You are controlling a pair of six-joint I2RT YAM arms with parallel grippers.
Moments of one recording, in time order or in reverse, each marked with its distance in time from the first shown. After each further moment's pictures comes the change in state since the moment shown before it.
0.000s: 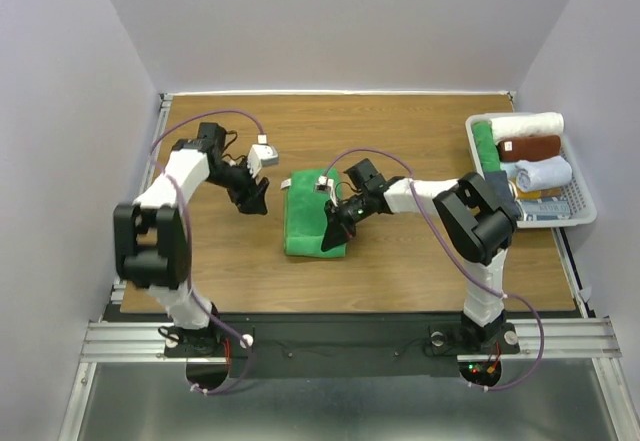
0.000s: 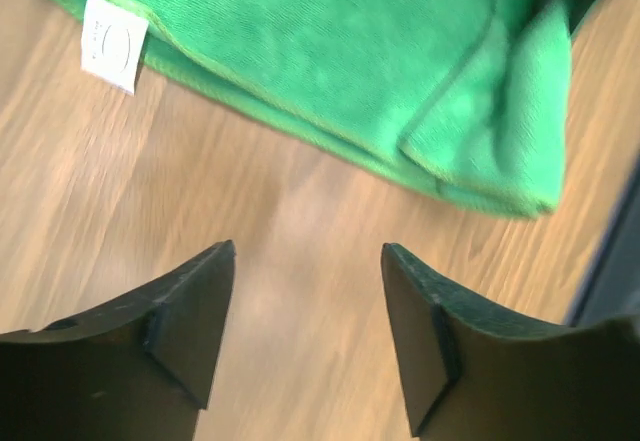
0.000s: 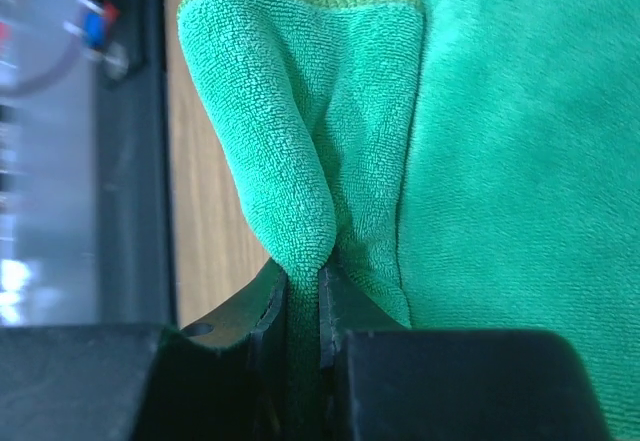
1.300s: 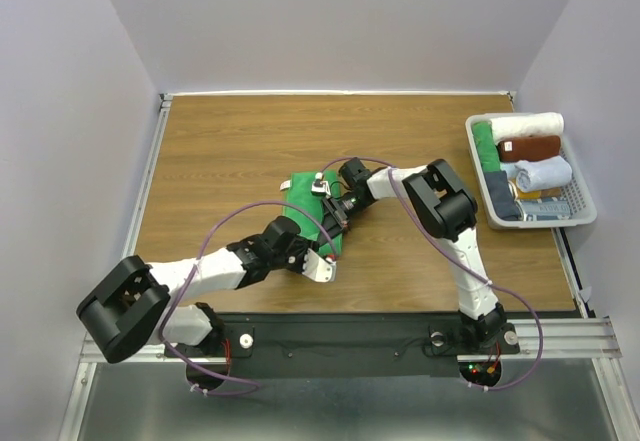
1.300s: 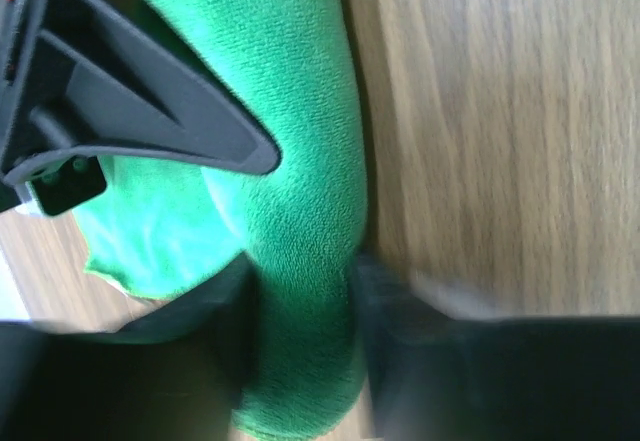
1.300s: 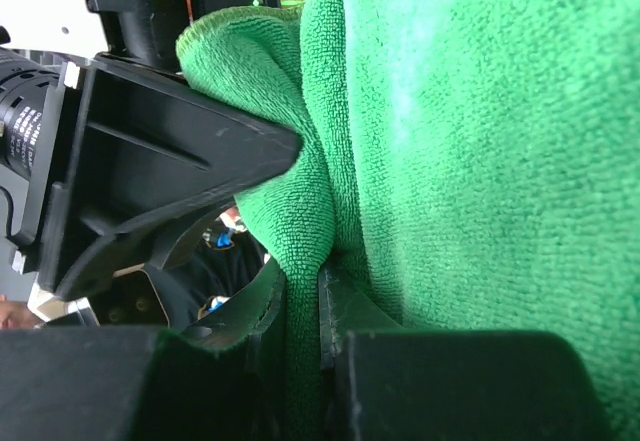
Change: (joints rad) left arm -0.760 -0.520 -0.862 0.951 -0.663 0.162; right arm -0.071 0.370 0.320 -0.237 -0.307 0.306
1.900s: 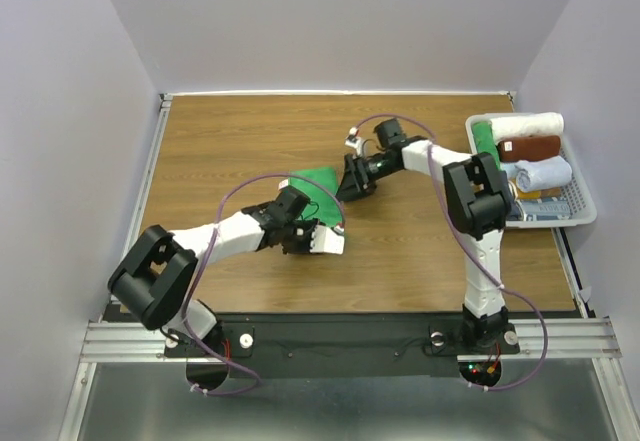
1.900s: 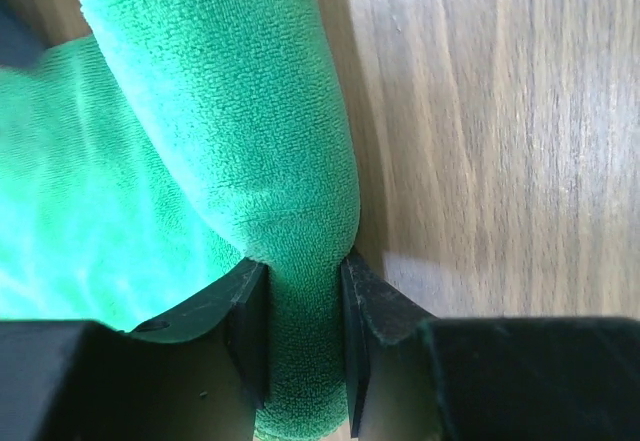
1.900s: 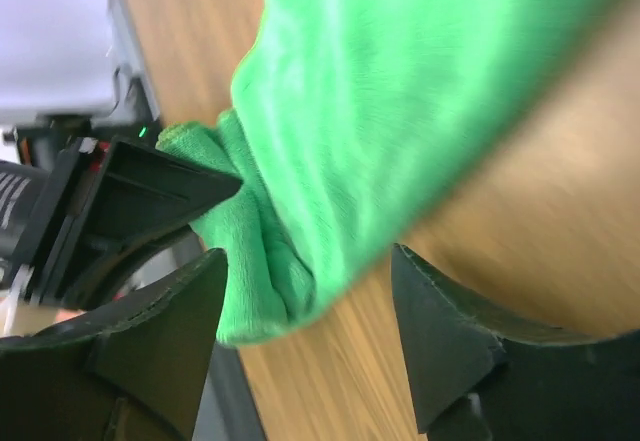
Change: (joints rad) left arm 0.105 0.219 0.284 -0.291 0.193 -0.074; right arm -0.173 -0.121 0.090 -0.056 0.257 -0.023
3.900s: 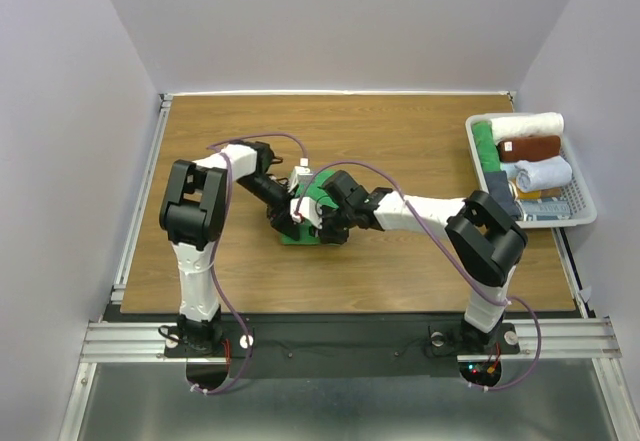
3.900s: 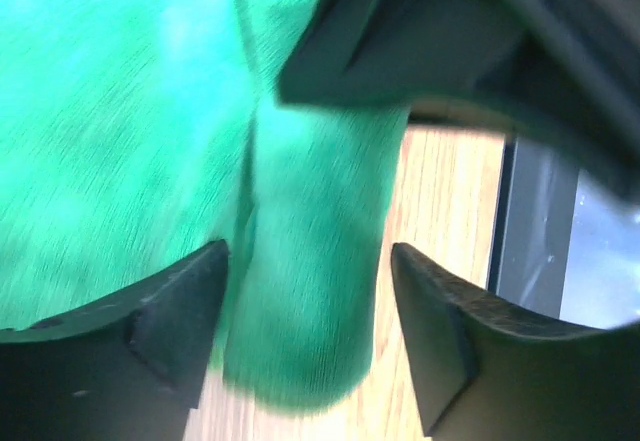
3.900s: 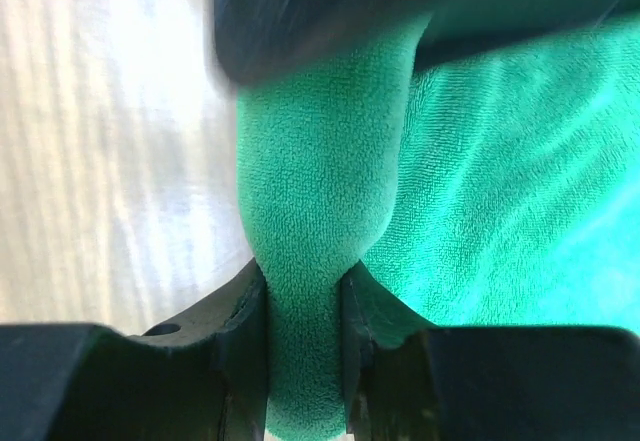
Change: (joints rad) left arm 0.425 0.612 0.666 -0.803 0.649 -0.026; right arm 0.448 -0.372 -0.398 0.232 0.699 -0.736
